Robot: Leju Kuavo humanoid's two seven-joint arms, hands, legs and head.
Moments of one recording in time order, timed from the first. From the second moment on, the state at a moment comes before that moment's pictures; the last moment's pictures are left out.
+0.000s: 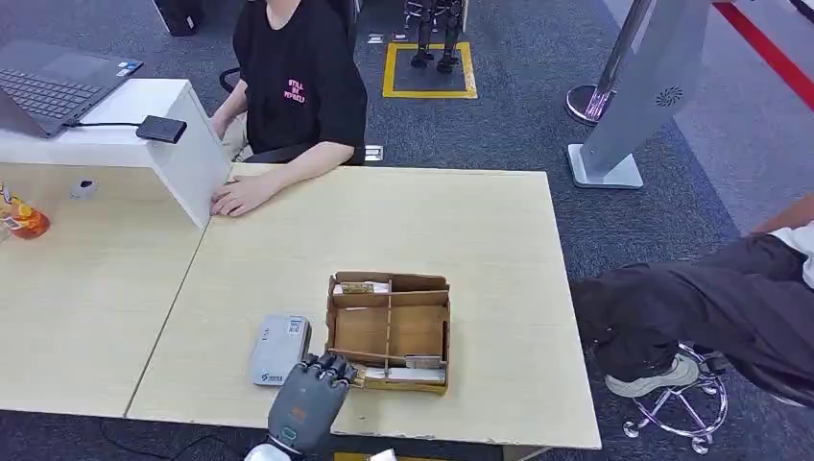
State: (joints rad) left arm -0.09 0.20 -0.95 -1.42 -1.57 0.27 0.36; right arm 0.03 0.35 -1.02 -0.51 1.32 0.32 -0.01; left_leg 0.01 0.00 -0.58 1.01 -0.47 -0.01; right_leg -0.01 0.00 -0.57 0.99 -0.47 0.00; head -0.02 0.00
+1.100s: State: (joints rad) left arm -0.16 0.26 -0.98 -1.53 -1.57 0.29 0.43; right arm 0.03 0.35 -1.05 -0.51 1.37 0.34 -0.02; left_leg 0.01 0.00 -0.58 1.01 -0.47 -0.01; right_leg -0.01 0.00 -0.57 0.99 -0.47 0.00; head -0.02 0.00
